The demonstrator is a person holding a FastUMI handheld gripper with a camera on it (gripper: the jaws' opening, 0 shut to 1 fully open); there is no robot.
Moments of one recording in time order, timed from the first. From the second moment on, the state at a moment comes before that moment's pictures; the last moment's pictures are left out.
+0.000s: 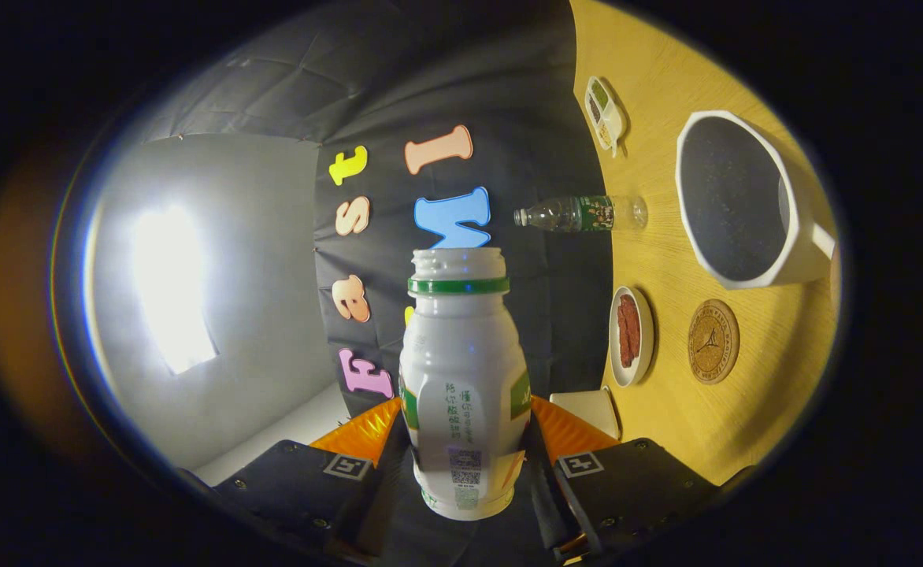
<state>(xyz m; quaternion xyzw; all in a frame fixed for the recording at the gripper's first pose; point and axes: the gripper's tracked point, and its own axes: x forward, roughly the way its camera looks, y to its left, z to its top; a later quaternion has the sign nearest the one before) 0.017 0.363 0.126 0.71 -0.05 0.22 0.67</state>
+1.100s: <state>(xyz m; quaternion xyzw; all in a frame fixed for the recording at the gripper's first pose) 0.020 0.365 0.140 0.72 -0.07 0.23 0.65</state>
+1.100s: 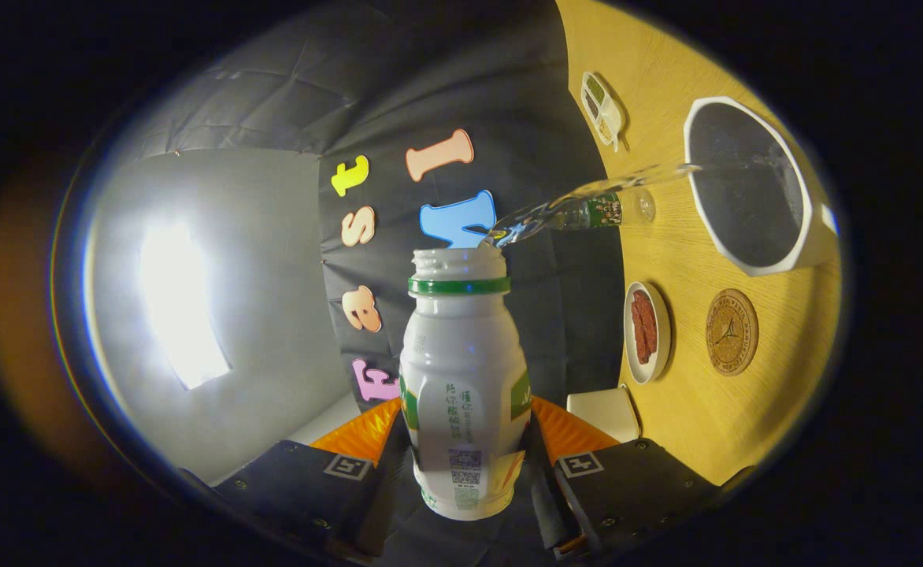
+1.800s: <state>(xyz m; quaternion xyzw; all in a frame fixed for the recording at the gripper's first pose) 0.016 0.366 0.148 0.74 -0.07 0.24 0.63</state>
